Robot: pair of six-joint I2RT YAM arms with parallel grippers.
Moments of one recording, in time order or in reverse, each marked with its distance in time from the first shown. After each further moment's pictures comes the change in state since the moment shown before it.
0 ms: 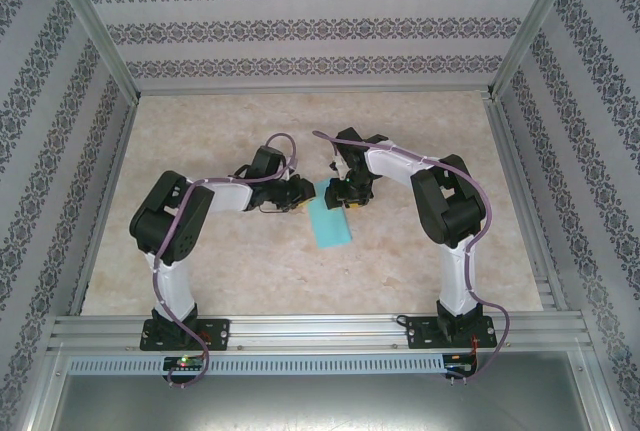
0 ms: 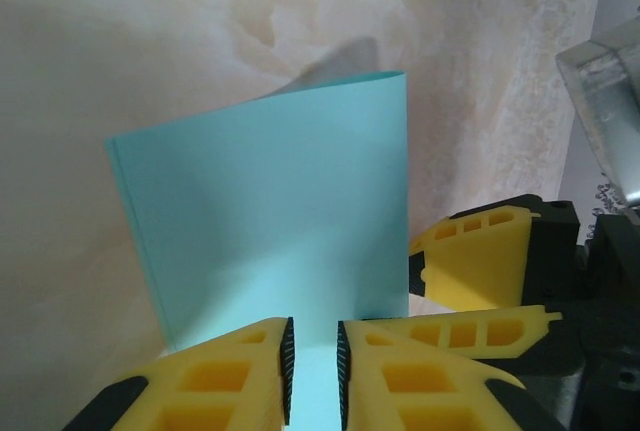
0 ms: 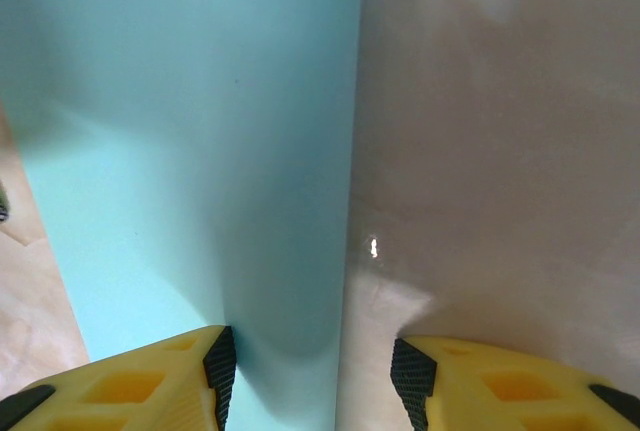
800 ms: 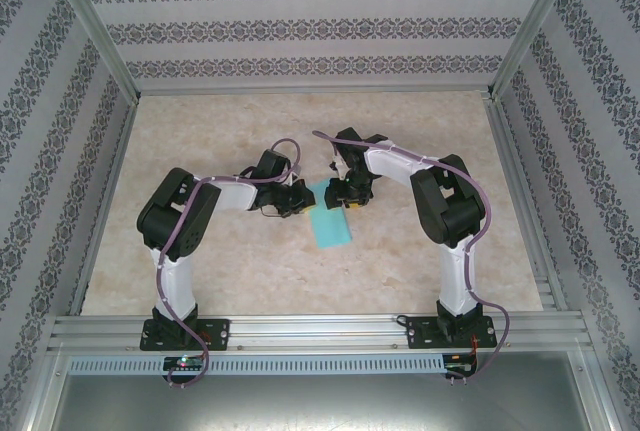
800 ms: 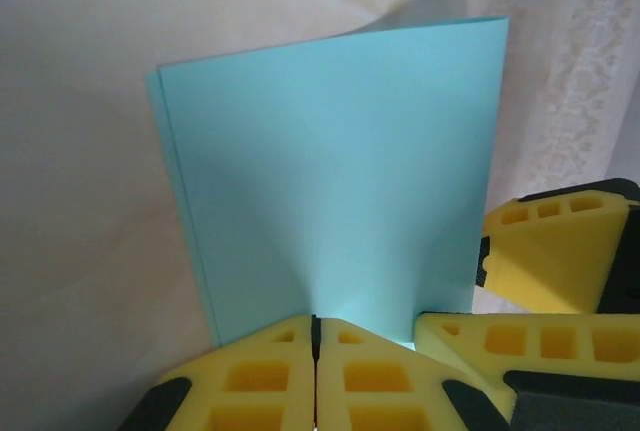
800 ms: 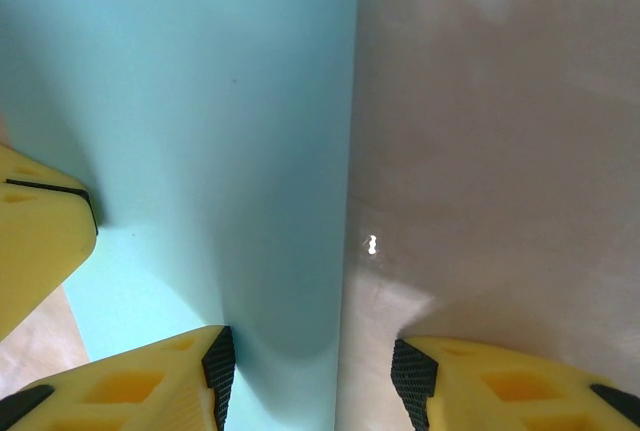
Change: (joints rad) left arm -0.014 0.044 0.039 -0.105 -0.002 0.020; right arm 0.002 0.005 0.004 -0.004 0.003 0.006
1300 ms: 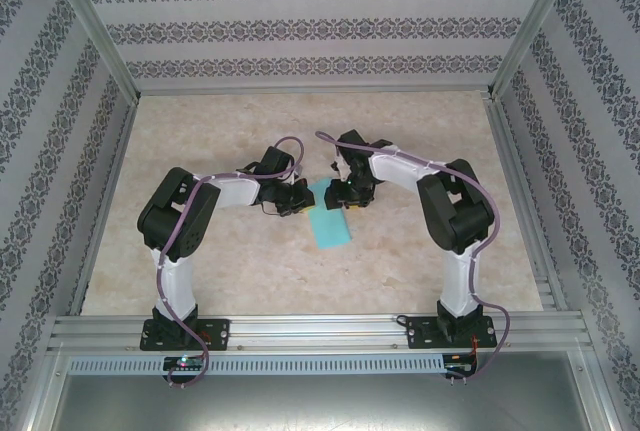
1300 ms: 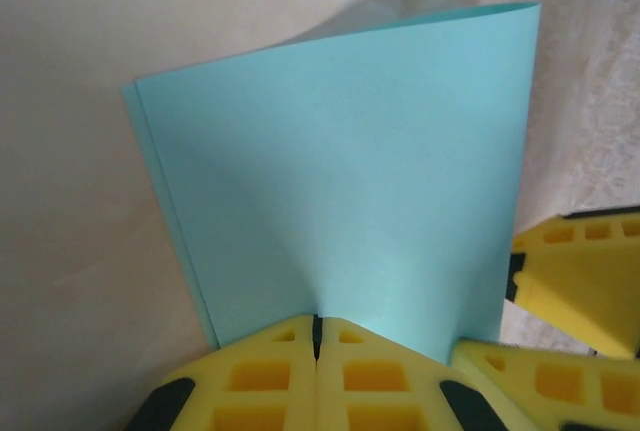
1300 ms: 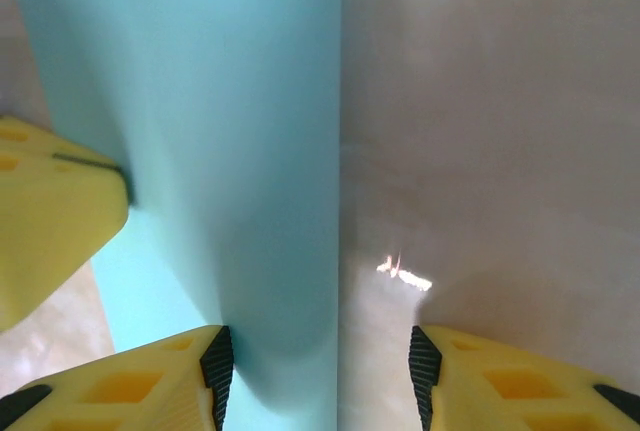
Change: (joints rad) left arm -0.011 0.004 0.055 -0.130 -0.047 0.063; right arm 0.003 -0.117 -0.116 0.101 -0.016 0.045
